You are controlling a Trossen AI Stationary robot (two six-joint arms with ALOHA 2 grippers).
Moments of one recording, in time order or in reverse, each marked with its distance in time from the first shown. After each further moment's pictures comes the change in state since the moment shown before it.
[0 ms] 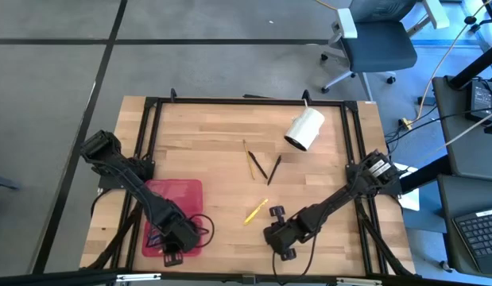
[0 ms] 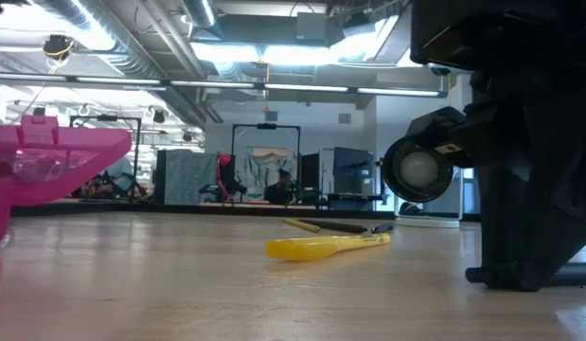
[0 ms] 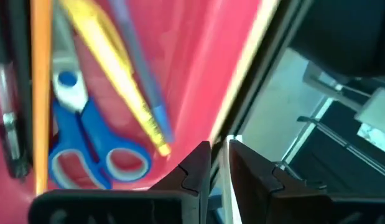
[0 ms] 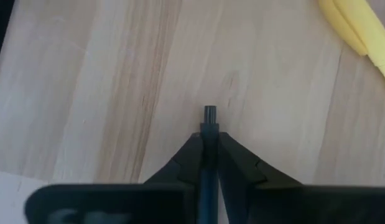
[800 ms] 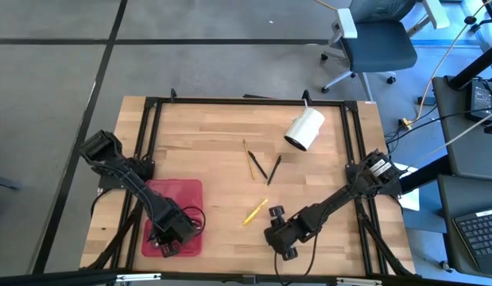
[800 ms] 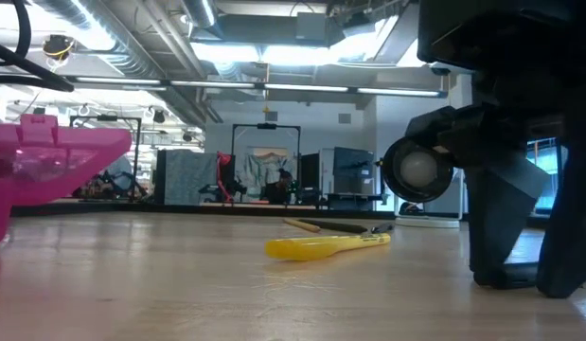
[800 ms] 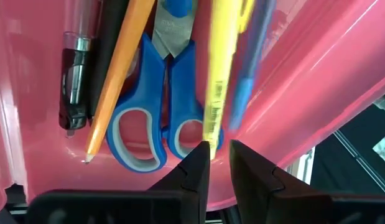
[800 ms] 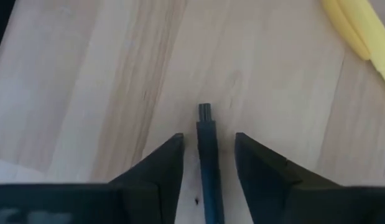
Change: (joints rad) left arm 0.003 0.001 -0.174 -0.005 0.075 -0.135; right arm 0.001 -0.003 -0.024 0.021 0.001 -0.048
